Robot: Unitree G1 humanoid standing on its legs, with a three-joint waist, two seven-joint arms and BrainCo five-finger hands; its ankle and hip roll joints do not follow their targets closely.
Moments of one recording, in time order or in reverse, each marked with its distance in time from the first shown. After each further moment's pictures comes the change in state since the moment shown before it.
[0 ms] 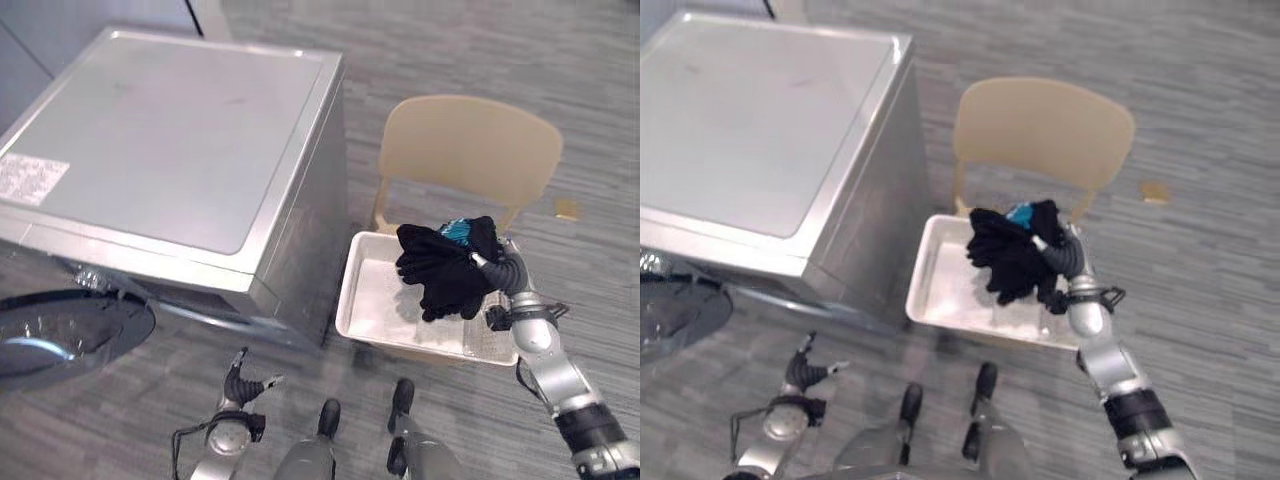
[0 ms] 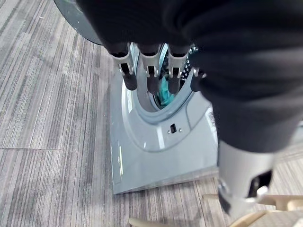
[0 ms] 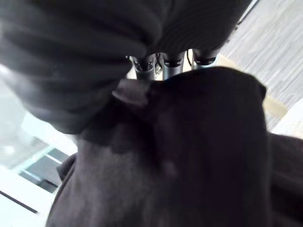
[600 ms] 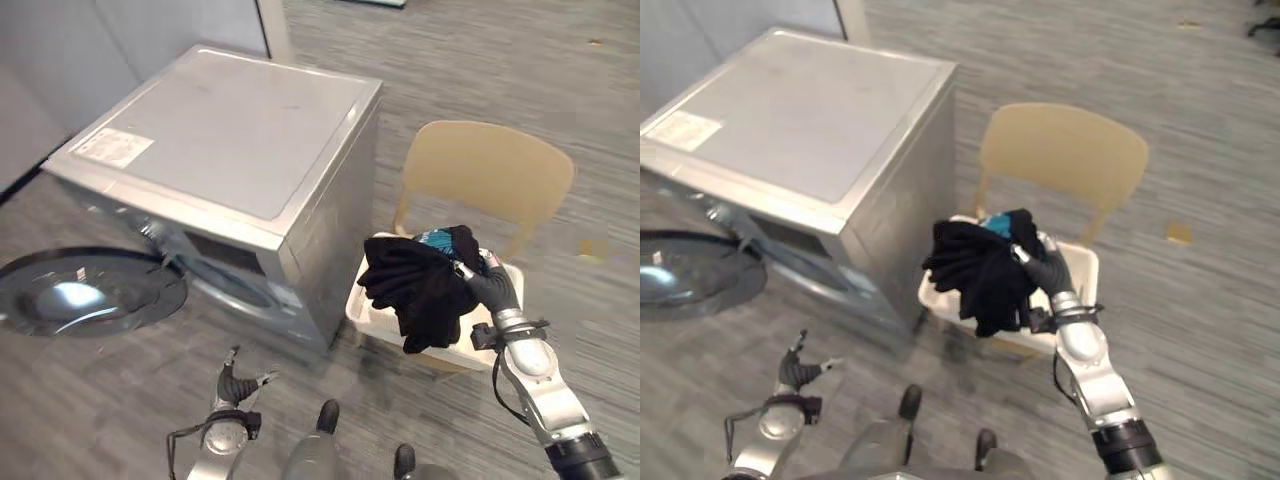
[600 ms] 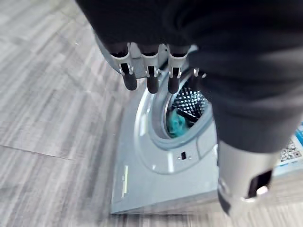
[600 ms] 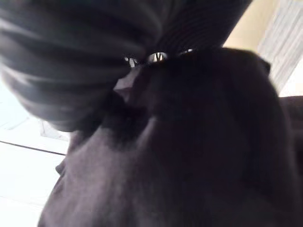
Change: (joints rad) left arm 0.011 -0.015 0.024 -0.094 -0.005 0.002 0.029; right arm 0.077 0.047 0.020 -0.105 0.184 -0.053 0.134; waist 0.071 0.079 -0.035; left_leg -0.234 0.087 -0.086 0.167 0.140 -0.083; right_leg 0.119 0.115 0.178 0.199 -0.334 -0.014
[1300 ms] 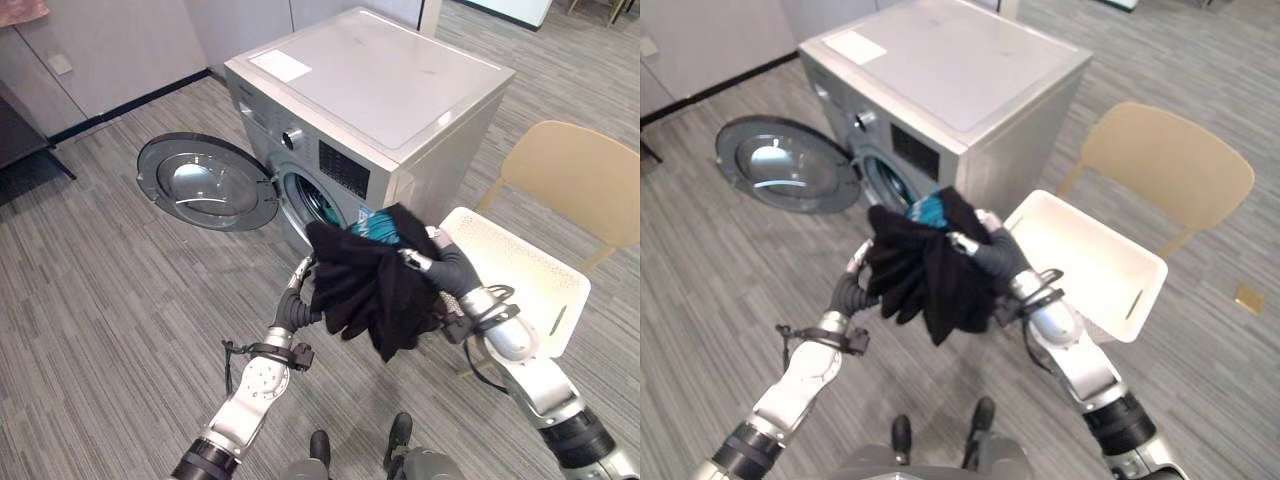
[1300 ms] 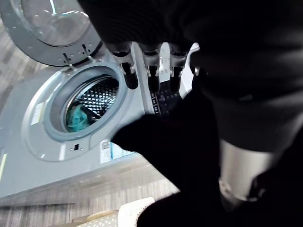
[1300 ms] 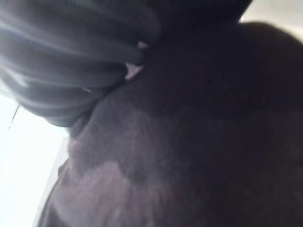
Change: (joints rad) left arm -0.228 0.117 -0.270 -0.487 0.049 -0.069 -0.114; right arm -0.200 -0.051 0.285 -0.182 0.105 0.008 0.166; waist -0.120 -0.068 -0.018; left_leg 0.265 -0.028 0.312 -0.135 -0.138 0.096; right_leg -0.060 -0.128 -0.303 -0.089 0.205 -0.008
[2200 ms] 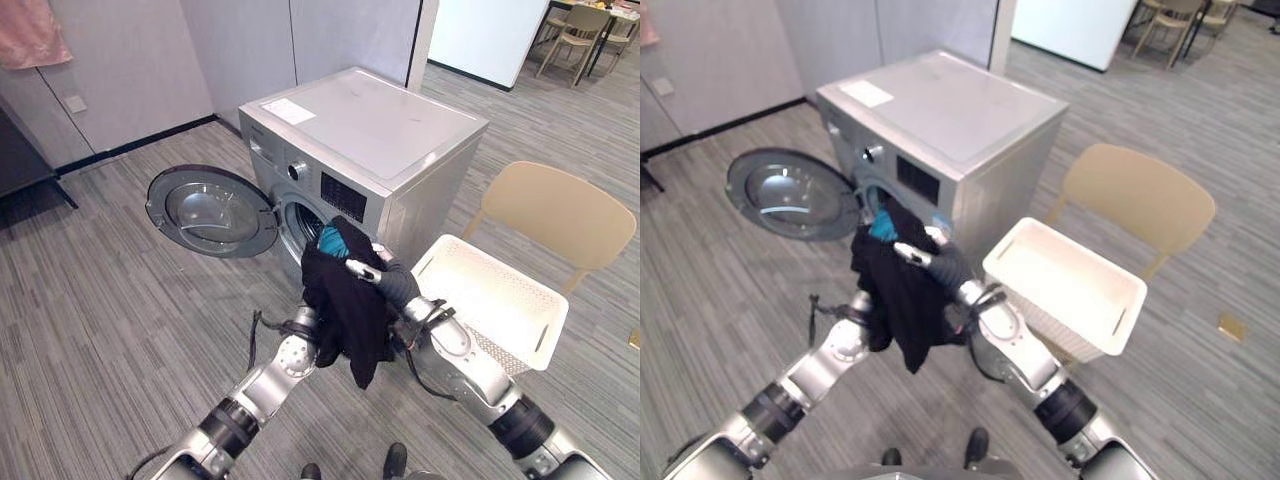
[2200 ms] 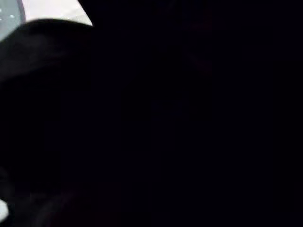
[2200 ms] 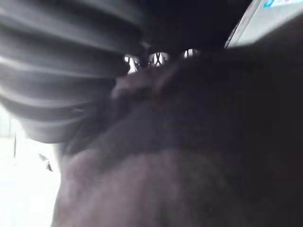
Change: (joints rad) left arm -0.136 -0.039 -0.123 0.131 0.111 0.041 0.134; right arm -0.009 0.139 0.124 0.161 0.285 0.034 -0.046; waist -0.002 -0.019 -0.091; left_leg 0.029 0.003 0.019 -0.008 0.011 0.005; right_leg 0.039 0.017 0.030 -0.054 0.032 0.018
